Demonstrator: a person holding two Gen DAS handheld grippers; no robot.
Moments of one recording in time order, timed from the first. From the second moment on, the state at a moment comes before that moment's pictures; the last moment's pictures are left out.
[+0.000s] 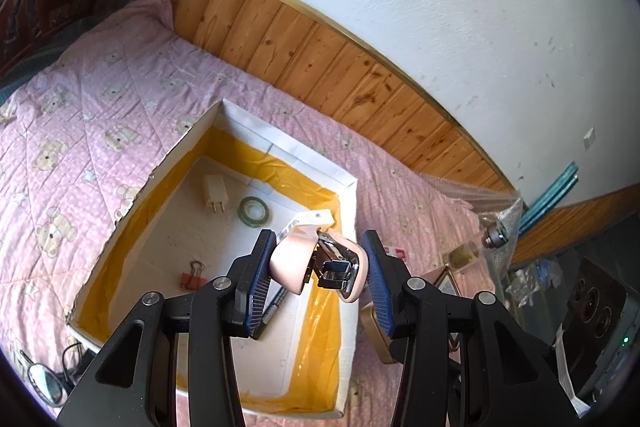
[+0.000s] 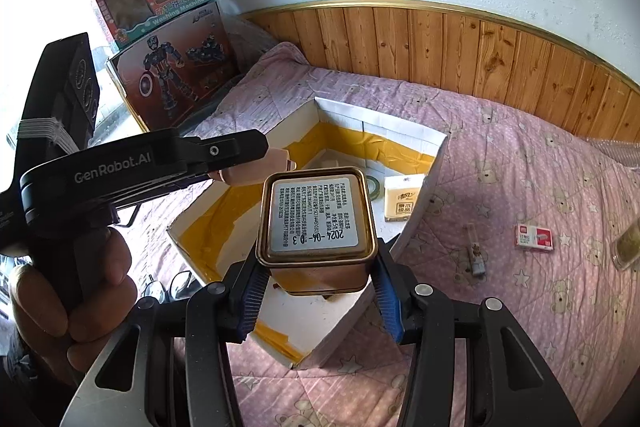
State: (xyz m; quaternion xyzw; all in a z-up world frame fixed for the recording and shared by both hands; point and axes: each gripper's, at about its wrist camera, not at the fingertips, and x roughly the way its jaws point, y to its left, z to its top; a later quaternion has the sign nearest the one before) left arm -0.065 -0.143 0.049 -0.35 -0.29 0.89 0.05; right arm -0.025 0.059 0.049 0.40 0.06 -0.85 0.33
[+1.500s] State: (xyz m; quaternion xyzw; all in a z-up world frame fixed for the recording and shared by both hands) left arm -0.125 -0.195 -0.024 -0.46 -0.30 0.83 -0.01; right arm -0.114 -0.028 -0.001 0.48 0.14 -0.79 0.36
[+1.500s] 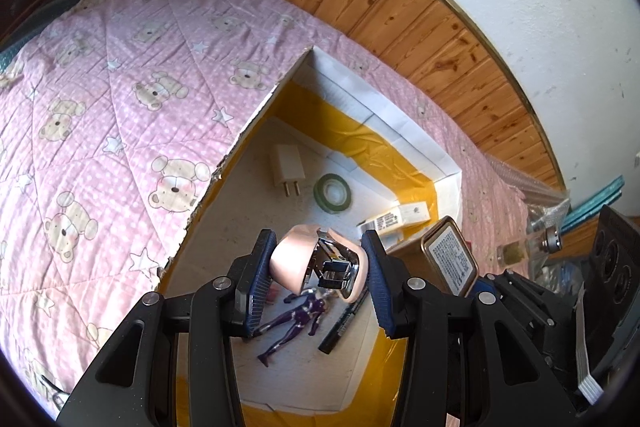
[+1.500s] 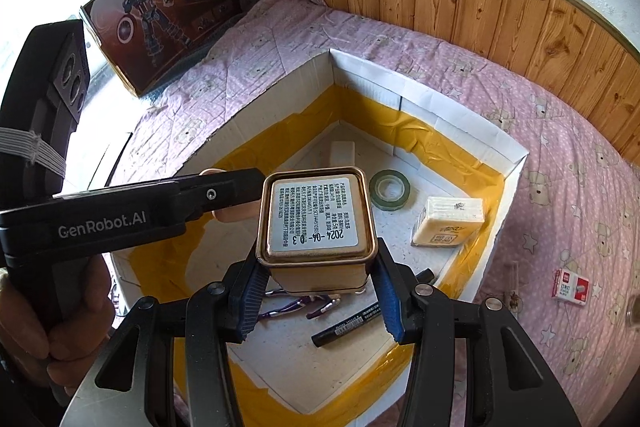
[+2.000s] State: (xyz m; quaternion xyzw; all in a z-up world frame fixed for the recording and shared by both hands) left arm -0.137 -0.198 -0.037 -0.49 -0.32 0.81 -0.04; right arm -0.141 -0.056 -0.026 0.53 0.22 -0.74 0.35
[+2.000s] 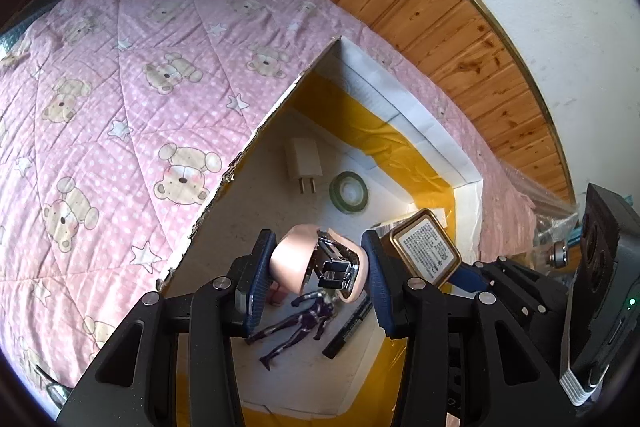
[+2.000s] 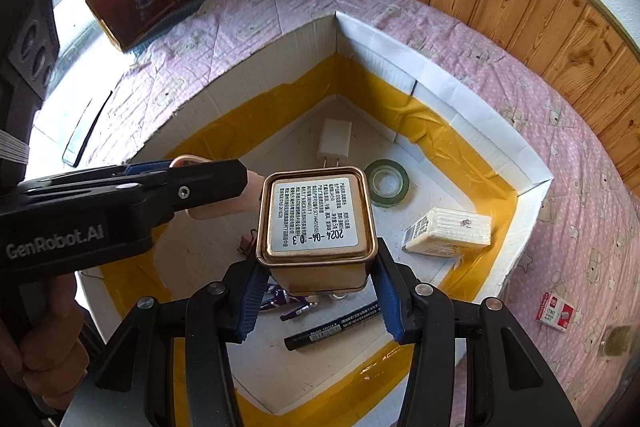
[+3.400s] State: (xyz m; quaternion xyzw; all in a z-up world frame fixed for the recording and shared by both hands) left arm -0.141 -0.182 -0.020 -0.47 -0.27 0.84 -0.02; right arm -0.141 -0.021 -0.022 0.58 0.17 -0.74 0.31
